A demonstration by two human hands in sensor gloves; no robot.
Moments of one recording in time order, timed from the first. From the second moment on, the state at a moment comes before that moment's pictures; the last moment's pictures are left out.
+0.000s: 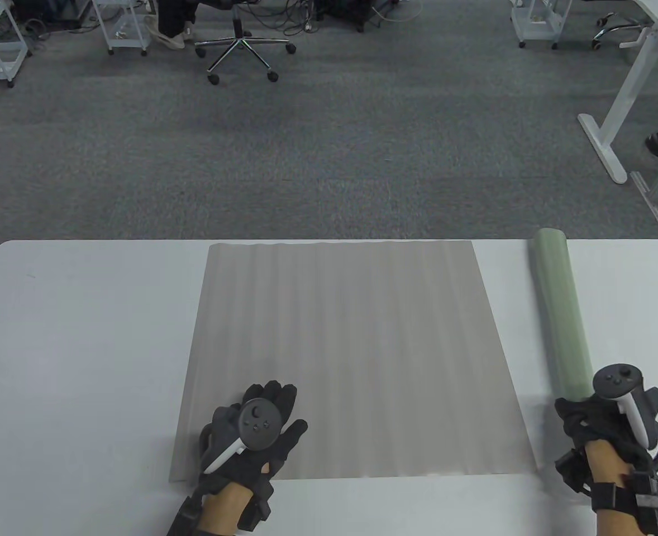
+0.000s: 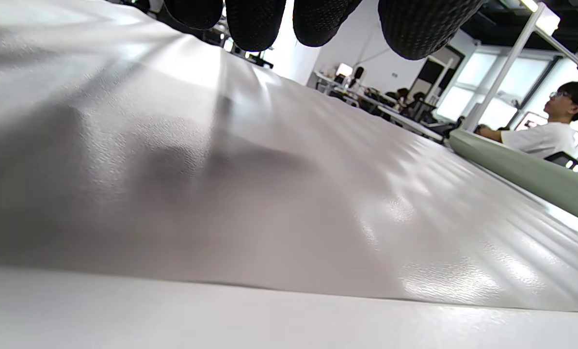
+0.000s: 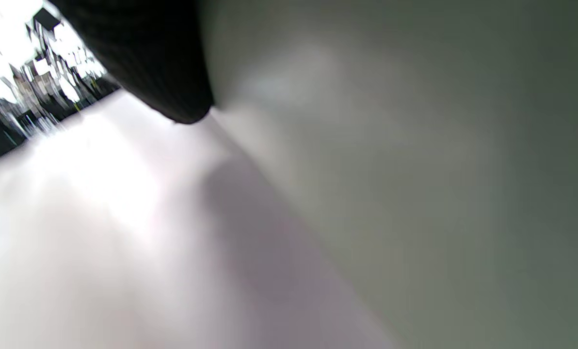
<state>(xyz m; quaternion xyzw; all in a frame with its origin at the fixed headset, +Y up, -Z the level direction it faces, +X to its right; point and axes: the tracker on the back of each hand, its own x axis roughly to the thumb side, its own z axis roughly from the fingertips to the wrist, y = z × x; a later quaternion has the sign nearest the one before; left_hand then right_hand) -0.156 -0.754 -0.294 -0.11 -0.13 0.19 0.97 0.410 -0.751 -0.315 -0.33 0.11 0.87 0.34</state>
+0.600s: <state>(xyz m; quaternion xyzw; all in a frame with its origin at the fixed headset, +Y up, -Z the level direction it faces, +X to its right) -0.153 -0.753 -0.293 -0.10 -0.15 0.39 0.90 0.163 -0.745 -0.311 -0.10 0.19 0.74 0.64</state>
